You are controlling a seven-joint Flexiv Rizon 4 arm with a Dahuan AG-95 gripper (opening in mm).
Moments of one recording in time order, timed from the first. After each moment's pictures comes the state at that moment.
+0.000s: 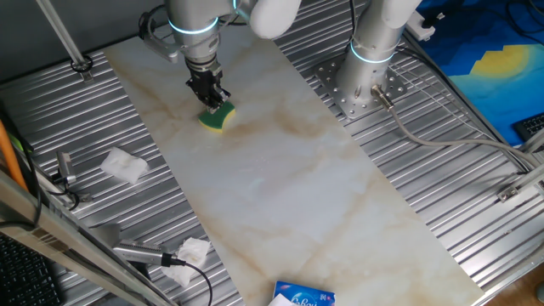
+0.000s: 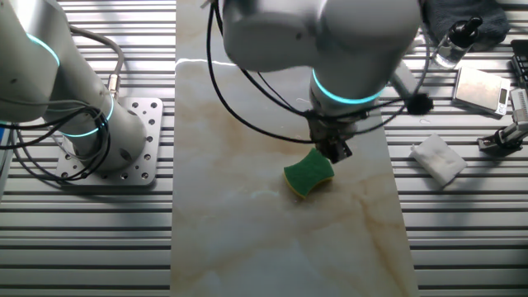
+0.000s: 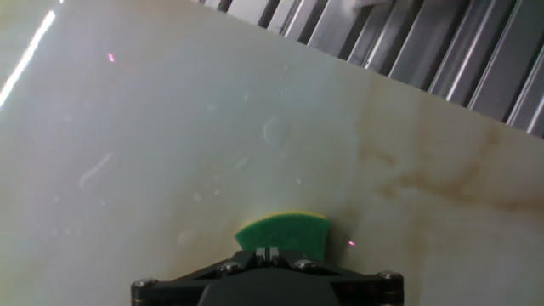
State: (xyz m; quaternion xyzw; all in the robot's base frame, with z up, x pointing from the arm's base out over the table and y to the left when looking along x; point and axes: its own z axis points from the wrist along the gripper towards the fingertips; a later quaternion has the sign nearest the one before) arm 0.477 -0.058 0.092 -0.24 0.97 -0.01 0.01
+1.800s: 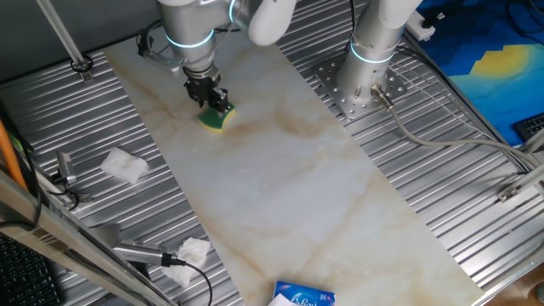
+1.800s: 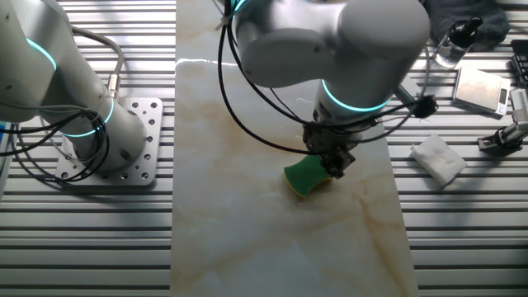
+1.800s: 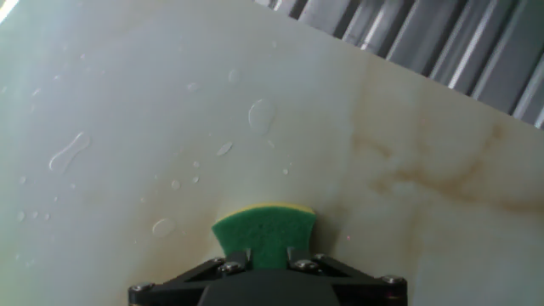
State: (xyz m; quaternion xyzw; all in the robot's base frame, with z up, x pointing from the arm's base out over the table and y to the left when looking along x) arm 0.474 -0.076 0.066 -0.29 0.96 -0.01 -0.02
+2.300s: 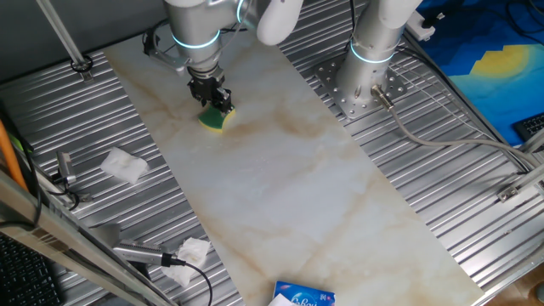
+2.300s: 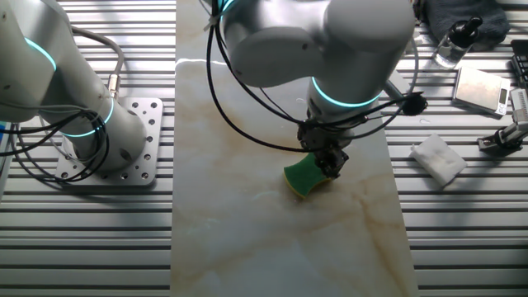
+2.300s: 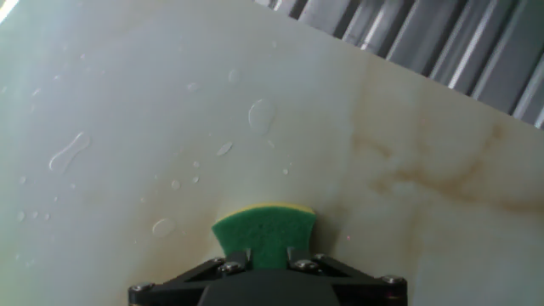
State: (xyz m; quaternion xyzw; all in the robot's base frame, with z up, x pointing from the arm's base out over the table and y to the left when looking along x) arm 0.469 -0.074 0.064 -0.27 0.96 -0.01 -0.01
